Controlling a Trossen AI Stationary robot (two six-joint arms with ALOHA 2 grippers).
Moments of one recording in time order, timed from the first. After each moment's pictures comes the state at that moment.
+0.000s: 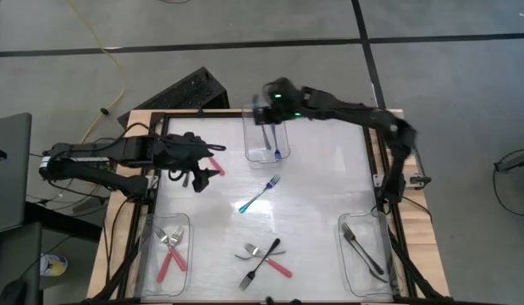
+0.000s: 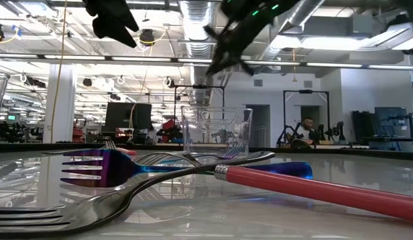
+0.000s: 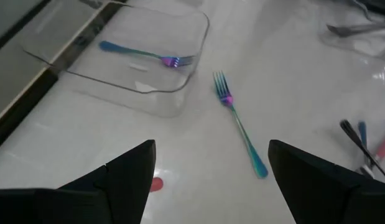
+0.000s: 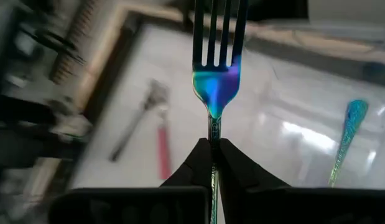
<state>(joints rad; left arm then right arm) 0.05 1.00 1.02 -0.68 -0.23 -0.28 -0.44 1.85 1.70 -0.57 -0.04 0.77</state>
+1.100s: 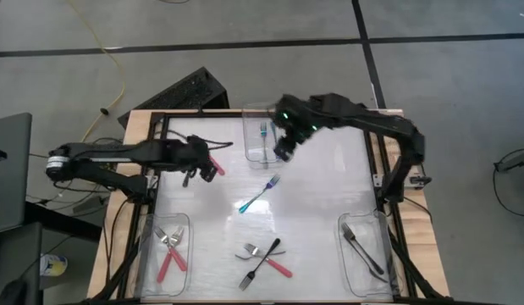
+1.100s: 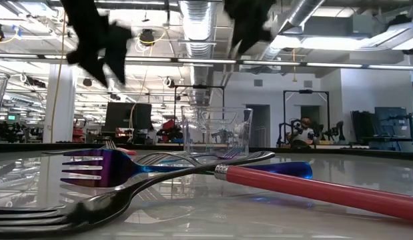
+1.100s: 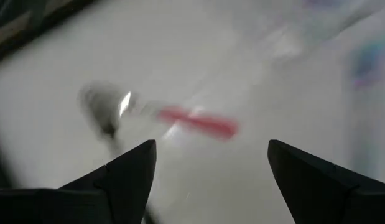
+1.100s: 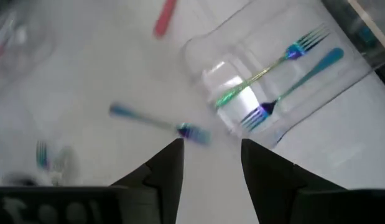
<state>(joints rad) 0.14 1.12 0.91 -0.83 -0.42 -0.71 -0.25 1.77 1.91 -1.20 -0.03 0.34</state>
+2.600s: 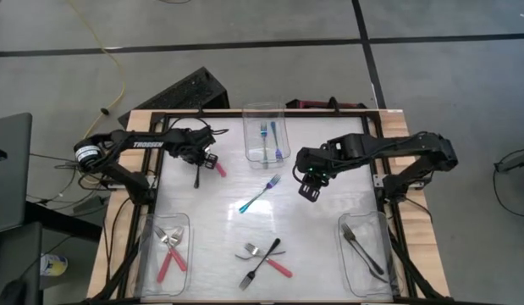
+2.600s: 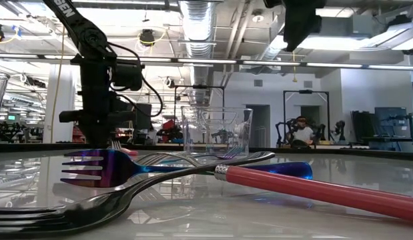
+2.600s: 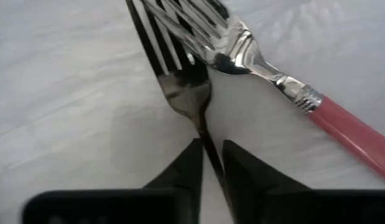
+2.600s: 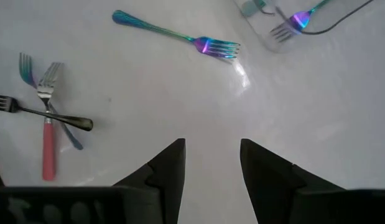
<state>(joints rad) 0.61 1.51 0.67 -0.64 -0.14 -0.63 0.07 1.49 1.50 -1.18 0.11 0.55</state>
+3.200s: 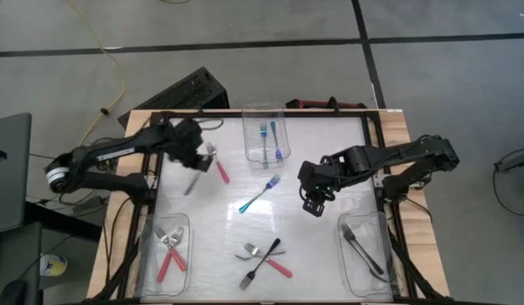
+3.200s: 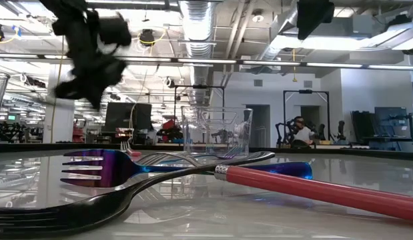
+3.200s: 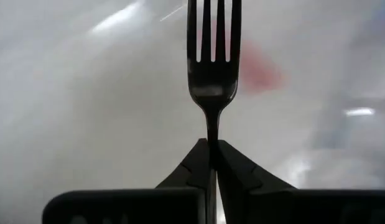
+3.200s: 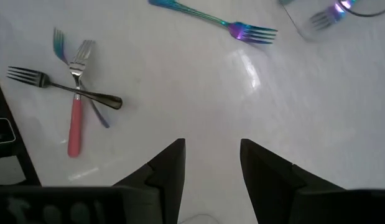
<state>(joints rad) 0.57 1.12 0.76 -0.75 0.23 -0.64 0.20 1.49 1.50 -1.19 0.11 0.63</state>
